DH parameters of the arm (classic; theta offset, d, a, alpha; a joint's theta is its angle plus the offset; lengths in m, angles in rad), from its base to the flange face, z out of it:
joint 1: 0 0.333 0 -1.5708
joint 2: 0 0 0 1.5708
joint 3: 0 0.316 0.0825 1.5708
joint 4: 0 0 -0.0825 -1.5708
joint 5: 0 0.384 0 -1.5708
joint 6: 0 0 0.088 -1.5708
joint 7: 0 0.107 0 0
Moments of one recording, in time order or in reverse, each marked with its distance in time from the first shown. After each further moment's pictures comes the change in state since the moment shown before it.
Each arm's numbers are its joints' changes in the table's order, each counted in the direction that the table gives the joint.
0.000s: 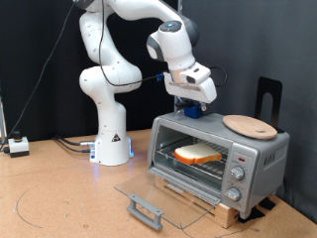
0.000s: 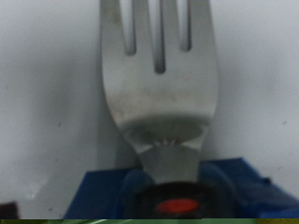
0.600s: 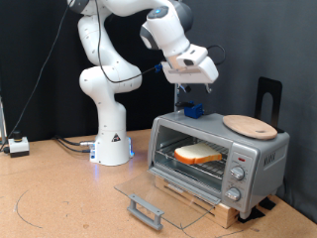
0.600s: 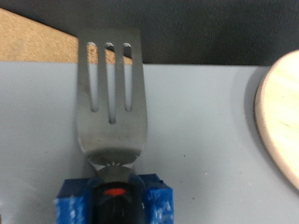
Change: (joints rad) arm -0.003 -0.117 -0.118 0.053 0.055 0.098 -0.103
